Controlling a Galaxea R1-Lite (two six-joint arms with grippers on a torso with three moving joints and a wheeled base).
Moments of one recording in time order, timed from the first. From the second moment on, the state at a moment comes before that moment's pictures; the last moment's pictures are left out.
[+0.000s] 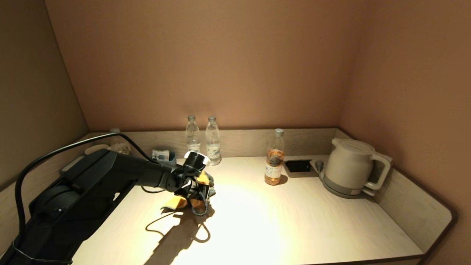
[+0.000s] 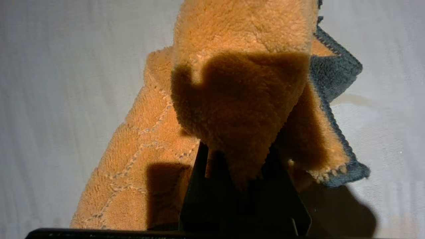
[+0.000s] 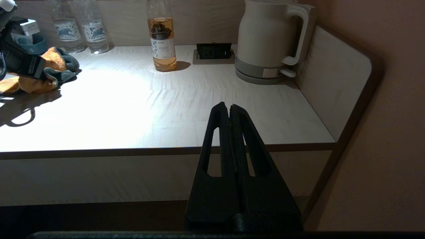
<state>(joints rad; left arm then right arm) -0.49 2.59 -1.81 0.17 0.25 -0.23 0.00 0.00 0.00 0.00 0.00 0.00</state>
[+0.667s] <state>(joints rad) -0.56 2.39 -1.47 0.16 0.25 -0.29 0.00 0.00 0.00 0.00 0.00 0.00</state>
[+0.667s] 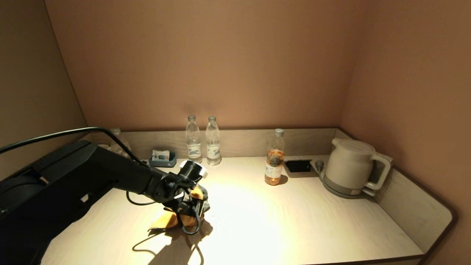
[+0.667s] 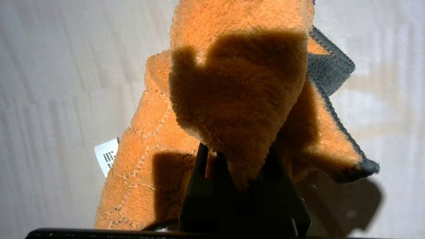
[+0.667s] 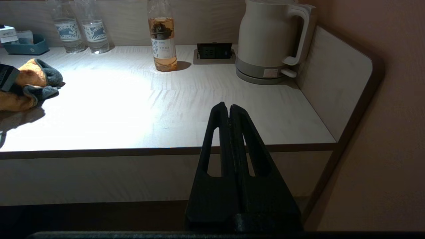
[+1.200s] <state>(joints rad) -0.72 2.27 -1.35 0.16 0.25 -0.42 0.00 0.00 0.00 0.00 0.00 0.00</state>
